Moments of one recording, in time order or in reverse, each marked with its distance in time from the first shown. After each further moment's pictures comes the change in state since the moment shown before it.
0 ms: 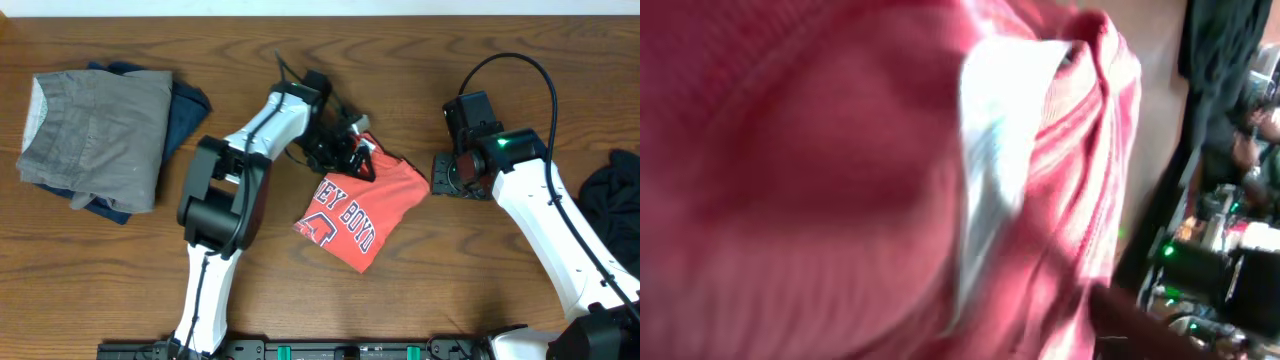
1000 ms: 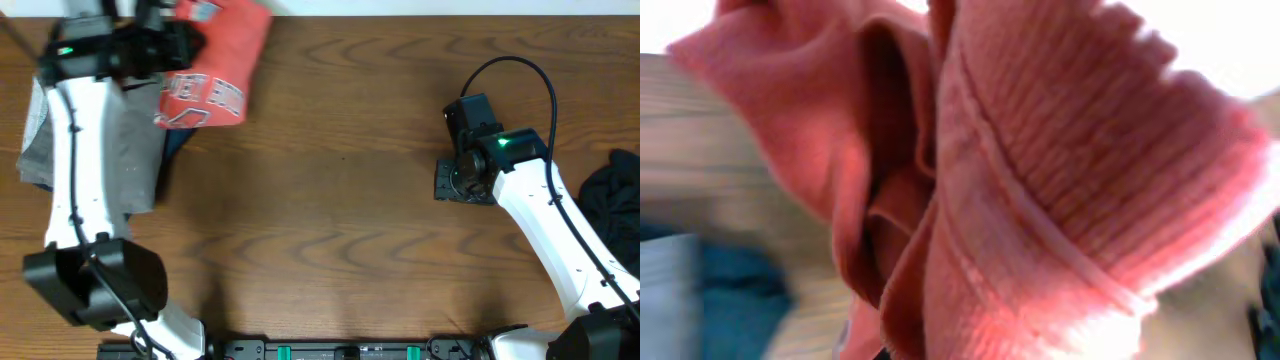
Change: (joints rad) left arm 0.608 -0.489 0.142 0.140 -0.244 -0.171; right arm -0.007 0.000 0.000 -0.047 0.016 0.000
